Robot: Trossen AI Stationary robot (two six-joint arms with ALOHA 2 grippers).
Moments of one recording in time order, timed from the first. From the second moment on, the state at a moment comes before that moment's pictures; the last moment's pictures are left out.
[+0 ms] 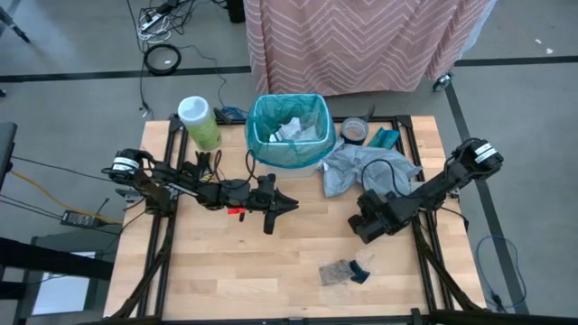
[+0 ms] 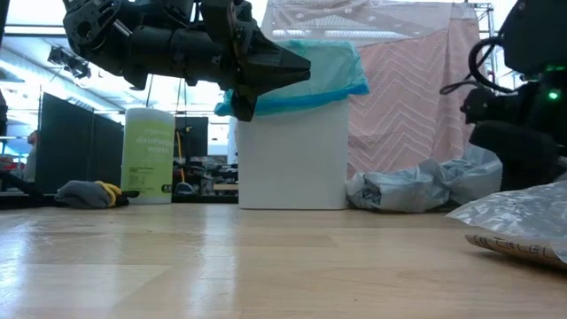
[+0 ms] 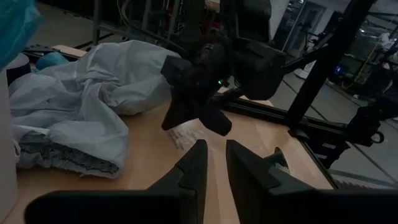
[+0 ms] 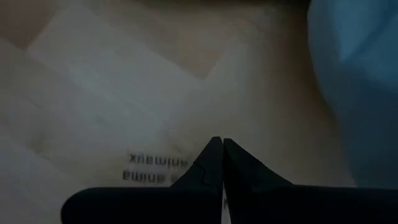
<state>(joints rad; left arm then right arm) -0.10 1.63 0.65 0.90 -0.06 -0.29 0.50 1.42 0.60 -0.74 0.50 1.50</state>
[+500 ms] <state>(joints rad) -0.10 1.63 0.65 0.90 -0.06 -0.29 0.57 1.42 0.58 -0.56 0.47 1.51</state>
